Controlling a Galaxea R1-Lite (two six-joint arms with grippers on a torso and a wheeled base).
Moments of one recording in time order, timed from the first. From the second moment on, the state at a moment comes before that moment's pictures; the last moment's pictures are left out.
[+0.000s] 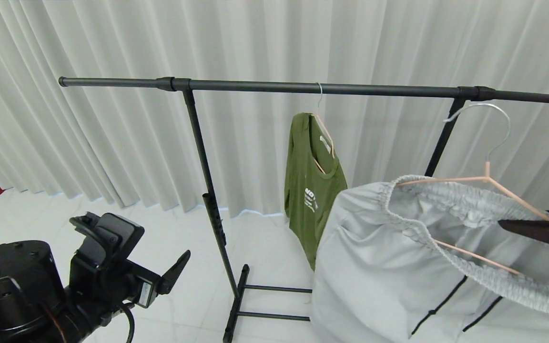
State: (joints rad) left arm -0.32 1.51 -0.12 -1.15 0.12 0.40; right arm 0.27 1.10 -0.91 0.31 0.28 -0.47
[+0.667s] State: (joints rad) left arm -0.32 1.54 -0.16 -1.15 0.15 0.44; right arm 0.00 0.96 -0.91 0.47 0.28 -0.40
